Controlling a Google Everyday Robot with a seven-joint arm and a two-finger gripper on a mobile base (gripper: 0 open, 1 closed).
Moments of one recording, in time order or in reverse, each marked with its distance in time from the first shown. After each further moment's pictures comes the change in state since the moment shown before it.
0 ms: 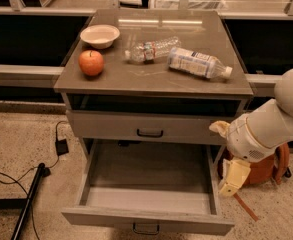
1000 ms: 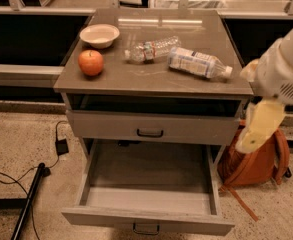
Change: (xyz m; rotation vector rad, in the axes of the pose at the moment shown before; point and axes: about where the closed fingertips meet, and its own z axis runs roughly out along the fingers) arm -0.048 -0.031 -0.153 0.177 0.191 0.101
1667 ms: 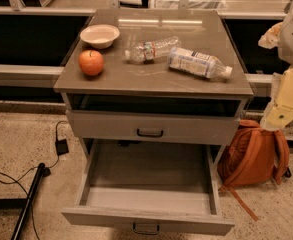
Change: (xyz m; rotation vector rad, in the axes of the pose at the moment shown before) arm -0.005 -0.011 -0.067 0.059 0.058 -0.042
